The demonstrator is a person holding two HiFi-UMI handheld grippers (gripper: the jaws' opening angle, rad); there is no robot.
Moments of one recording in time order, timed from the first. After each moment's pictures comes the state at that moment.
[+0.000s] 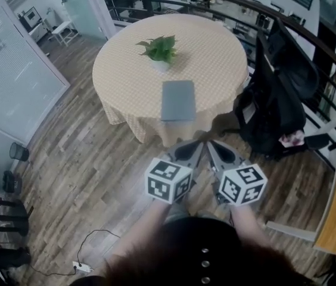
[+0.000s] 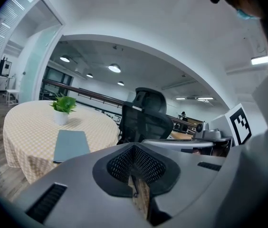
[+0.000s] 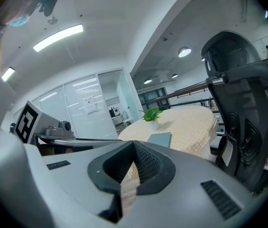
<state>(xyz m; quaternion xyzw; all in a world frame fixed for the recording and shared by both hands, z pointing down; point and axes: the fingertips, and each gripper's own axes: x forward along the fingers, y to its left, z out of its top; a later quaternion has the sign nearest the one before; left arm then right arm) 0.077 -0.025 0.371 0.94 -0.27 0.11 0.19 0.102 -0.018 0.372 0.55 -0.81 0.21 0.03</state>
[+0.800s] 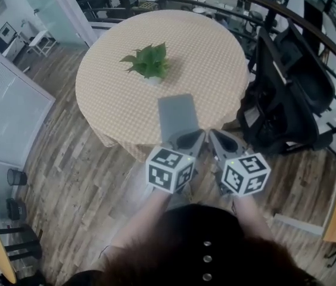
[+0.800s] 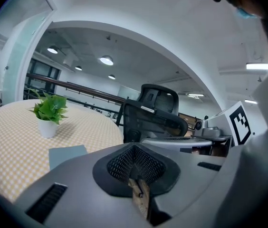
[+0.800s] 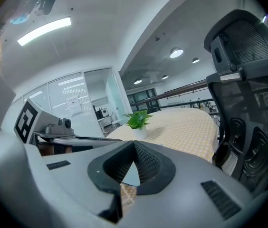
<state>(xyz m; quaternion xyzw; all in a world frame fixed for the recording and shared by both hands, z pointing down) 0.102 -0.173 0.378 0.95 -0.20 0.14 0.19 0.123 -0.164 0.376 0.60 -0.77 0.22 0.03</state>
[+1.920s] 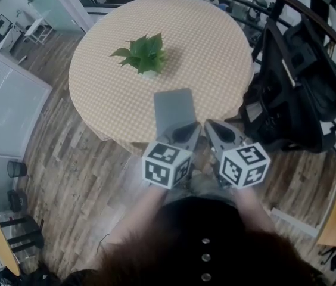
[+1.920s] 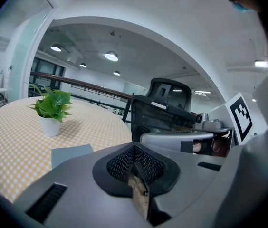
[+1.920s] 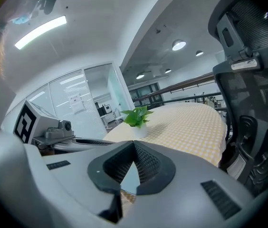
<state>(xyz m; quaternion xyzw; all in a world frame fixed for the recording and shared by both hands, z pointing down) 0.116 -0.212 0.400 0.94 -0.23 0.17 0.21 0.139 -0.208 0.387 0.57 -0.78 0.25 0.05</state>
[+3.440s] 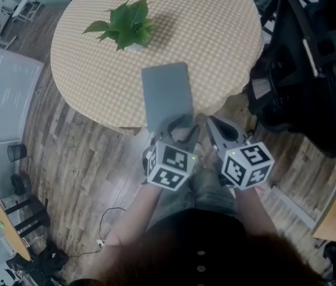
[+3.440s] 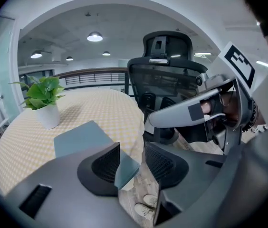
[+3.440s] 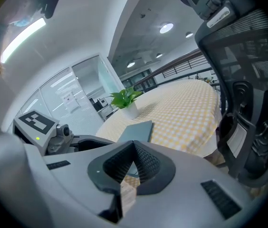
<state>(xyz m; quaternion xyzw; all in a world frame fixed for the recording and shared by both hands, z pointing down) 0.117 -0.203 0.505 0.90 -0.23 0.36 0.11 0.161 -0.196 0.470 0.56 -0.75 0.35 0.07</state>
